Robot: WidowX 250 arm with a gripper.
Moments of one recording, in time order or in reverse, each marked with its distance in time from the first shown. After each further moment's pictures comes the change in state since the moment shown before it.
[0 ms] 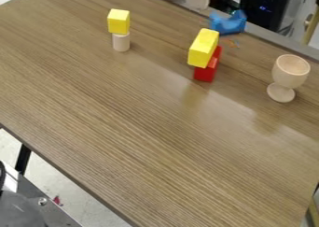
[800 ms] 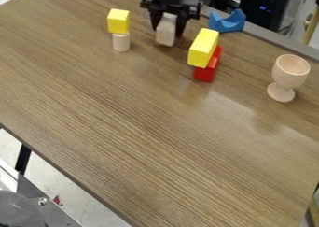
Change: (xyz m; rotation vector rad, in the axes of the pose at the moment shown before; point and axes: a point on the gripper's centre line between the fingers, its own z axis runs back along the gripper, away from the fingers) arm 0.000 0.053 -0.092 0.106 0.043 0.067
